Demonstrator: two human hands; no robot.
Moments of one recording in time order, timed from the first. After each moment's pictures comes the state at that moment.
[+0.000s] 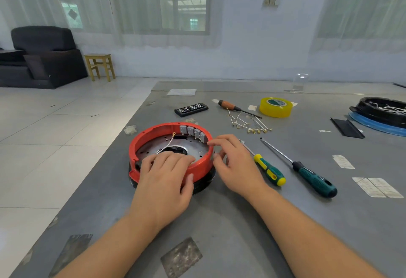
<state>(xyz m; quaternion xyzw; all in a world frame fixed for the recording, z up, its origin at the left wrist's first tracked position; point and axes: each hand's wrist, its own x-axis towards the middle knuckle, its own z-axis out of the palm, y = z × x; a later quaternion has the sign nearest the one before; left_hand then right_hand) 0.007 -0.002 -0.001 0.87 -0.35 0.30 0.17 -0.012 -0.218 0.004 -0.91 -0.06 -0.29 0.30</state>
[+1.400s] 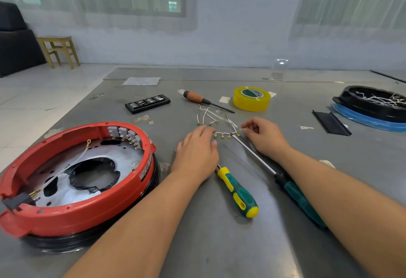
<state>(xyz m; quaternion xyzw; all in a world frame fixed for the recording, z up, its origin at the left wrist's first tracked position) 0.116 -0.240 -0.023 0.90 -0.30 0.05 0.31 0.078 -0.462 -0.018 -0.92 0.16 -0.21 0.29</state>
